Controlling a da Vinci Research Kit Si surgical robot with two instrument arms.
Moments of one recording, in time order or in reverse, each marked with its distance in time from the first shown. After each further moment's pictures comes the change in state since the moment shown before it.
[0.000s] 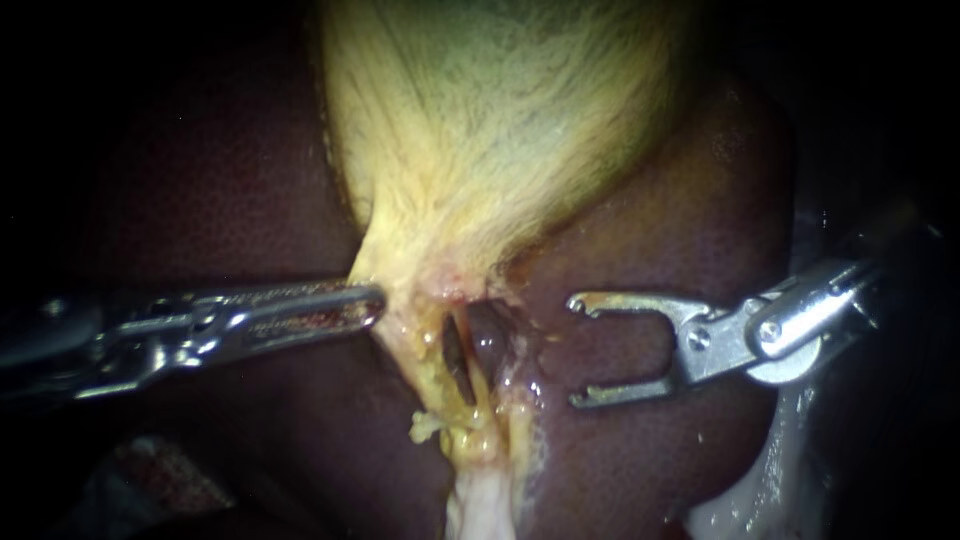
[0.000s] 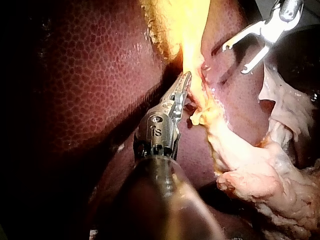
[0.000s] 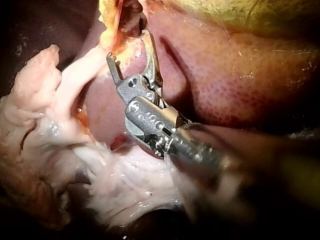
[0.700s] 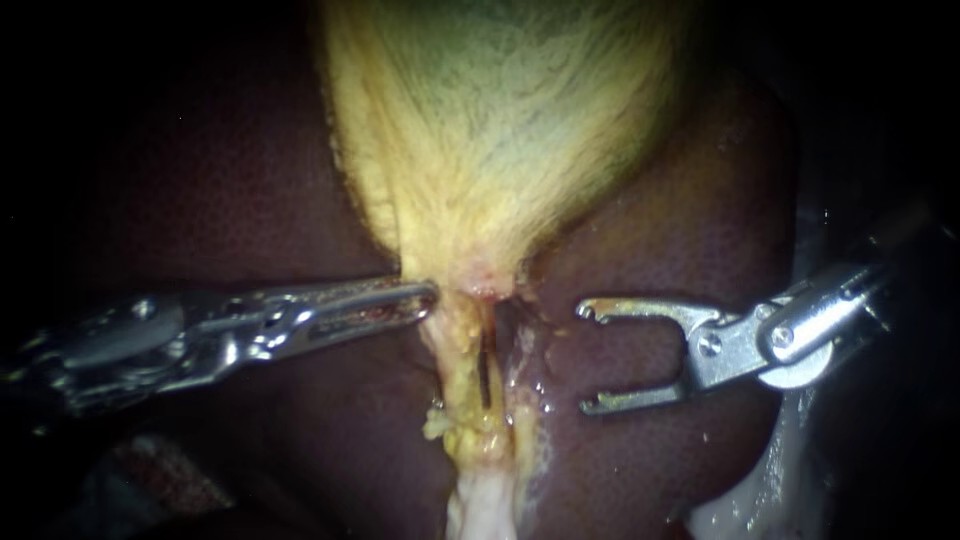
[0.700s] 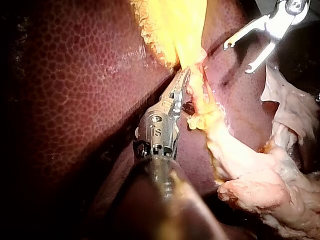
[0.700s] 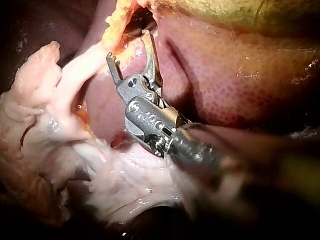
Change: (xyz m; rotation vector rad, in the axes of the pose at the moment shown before) right arm 0.000 0.000 -0.001 0.008 0.003 -0.002; left arm 0.004 0.000 0.008 0.013 0.018 0.024
